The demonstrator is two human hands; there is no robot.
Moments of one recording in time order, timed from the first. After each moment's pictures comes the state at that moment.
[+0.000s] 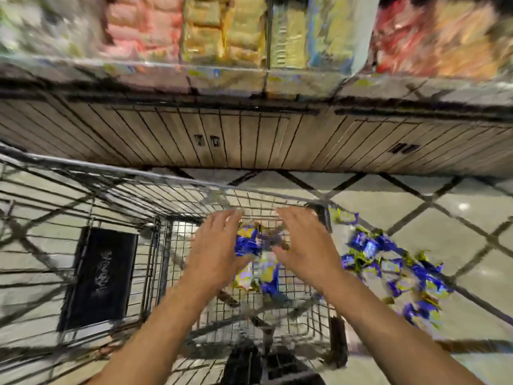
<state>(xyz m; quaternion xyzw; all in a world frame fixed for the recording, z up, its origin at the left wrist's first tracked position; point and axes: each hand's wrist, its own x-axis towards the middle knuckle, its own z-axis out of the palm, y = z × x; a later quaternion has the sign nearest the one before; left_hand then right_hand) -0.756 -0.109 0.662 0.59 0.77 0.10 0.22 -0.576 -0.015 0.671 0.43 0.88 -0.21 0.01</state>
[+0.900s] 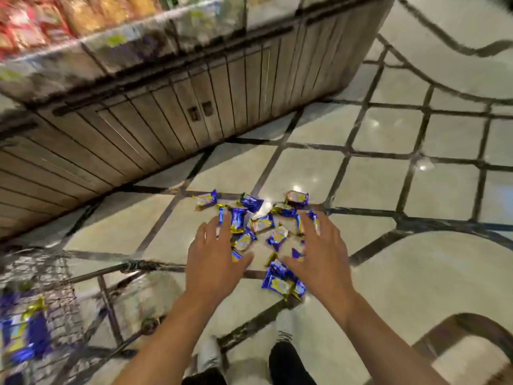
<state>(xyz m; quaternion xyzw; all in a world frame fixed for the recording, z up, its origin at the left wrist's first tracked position) -0.113 0.021 0.598 0.70 0.68 0.06 0.21 0.101 0.003 0.607 0.75 0.63 -0.20 -0.07</state>
